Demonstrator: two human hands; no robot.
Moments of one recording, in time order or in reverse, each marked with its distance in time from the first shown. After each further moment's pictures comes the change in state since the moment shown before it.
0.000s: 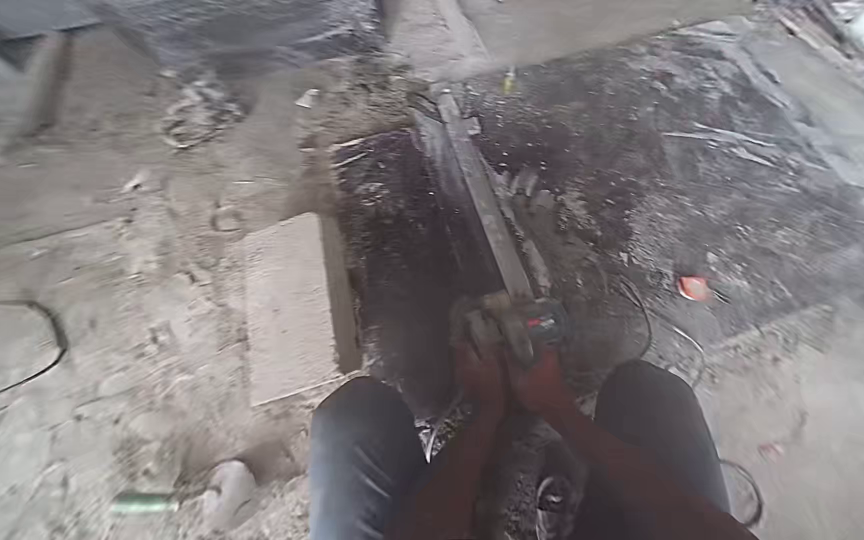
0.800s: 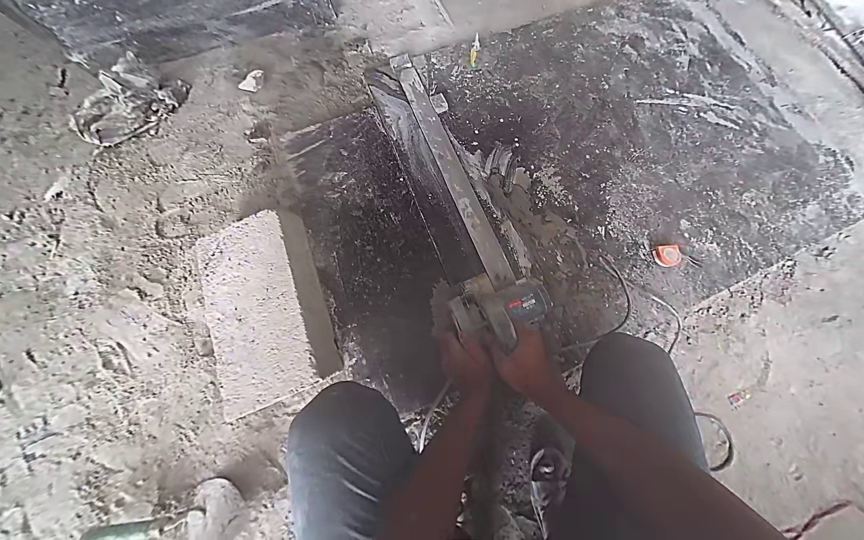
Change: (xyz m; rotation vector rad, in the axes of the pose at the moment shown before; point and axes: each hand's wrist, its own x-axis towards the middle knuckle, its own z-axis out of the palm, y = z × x) left_hand 0.002 -0.021 0.023 -0.085 0.243 0.248; right_hand 0.042 0.072 0.049 -0.009 0.238 -0.273
